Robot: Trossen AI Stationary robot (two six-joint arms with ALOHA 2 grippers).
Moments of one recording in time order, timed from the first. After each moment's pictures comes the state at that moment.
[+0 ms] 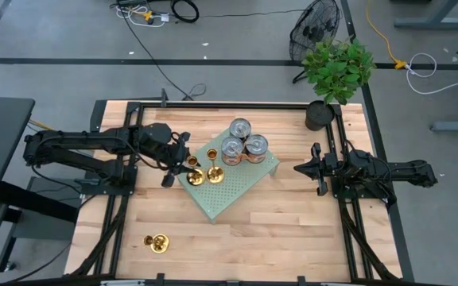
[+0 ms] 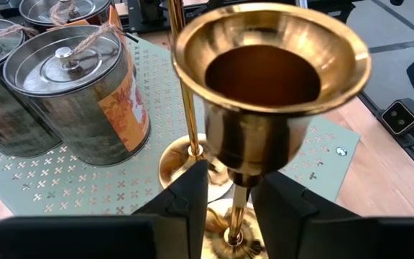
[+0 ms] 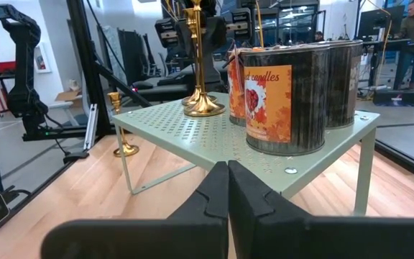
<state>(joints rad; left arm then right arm) 0.08 1.03 0.89 -0.40 0.24 0.19 0.01 0.00 0.02 0.01 -0.02 0.07</state>
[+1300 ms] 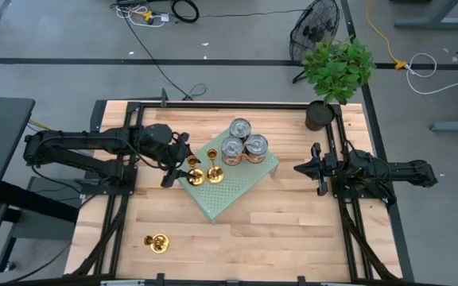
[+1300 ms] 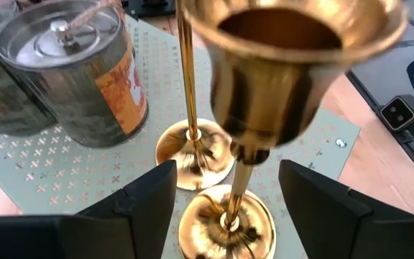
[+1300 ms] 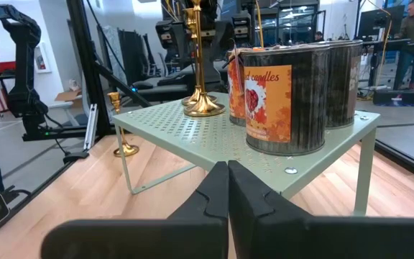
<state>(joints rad) 0.08 1.03 0.89 -0.43 0.23 0.16 0.01 0.00 0.02 0.01 -0.02 0.07</state>
